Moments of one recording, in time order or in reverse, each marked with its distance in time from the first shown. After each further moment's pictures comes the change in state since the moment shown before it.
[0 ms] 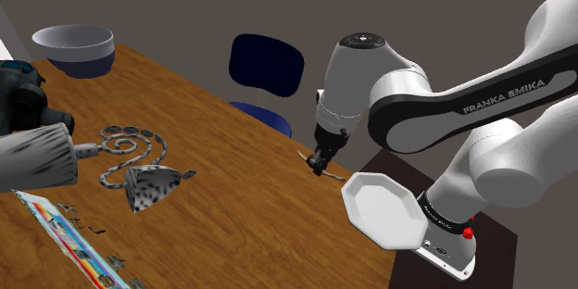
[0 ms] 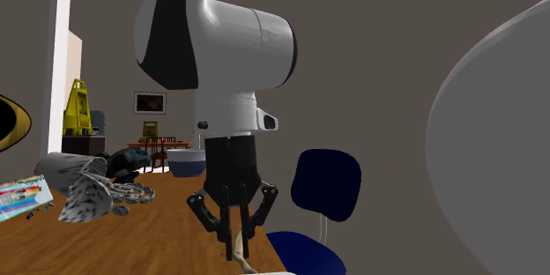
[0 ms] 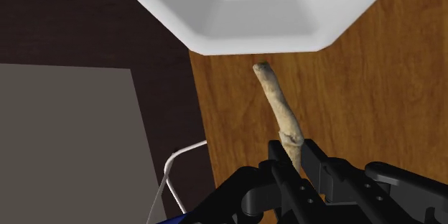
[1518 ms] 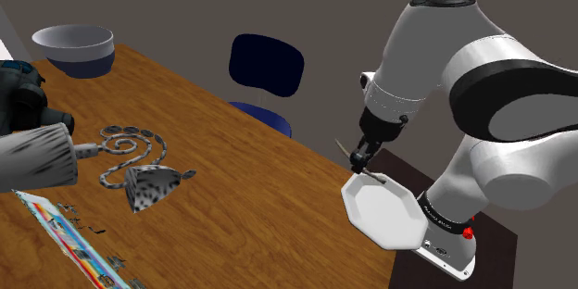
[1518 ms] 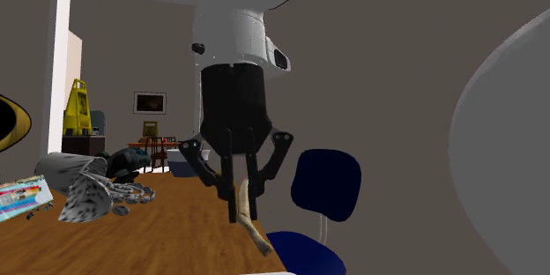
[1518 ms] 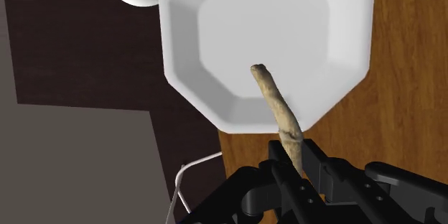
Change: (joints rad) arm 0.139 -0.395 -0.060 -0.040 0.093 -0.364 0.005
